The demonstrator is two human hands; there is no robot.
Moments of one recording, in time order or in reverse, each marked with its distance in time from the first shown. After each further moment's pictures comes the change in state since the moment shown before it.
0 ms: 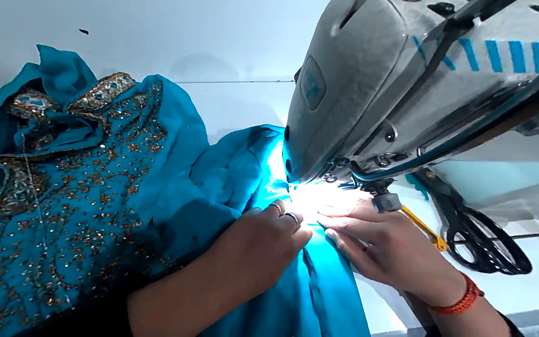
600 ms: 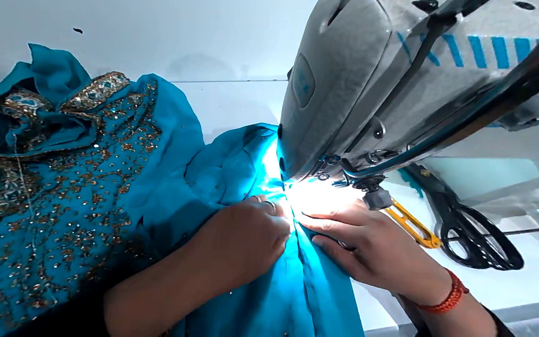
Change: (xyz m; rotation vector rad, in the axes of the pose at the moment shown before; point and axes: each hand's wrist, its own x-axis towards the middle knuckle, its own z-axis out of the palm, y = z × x) left_hand -0.004 -0.013 -0.007 -0.201 0.027 -0.125; right_hand 0.003 -0.005 0.003 0.028 -0.068 -0.050
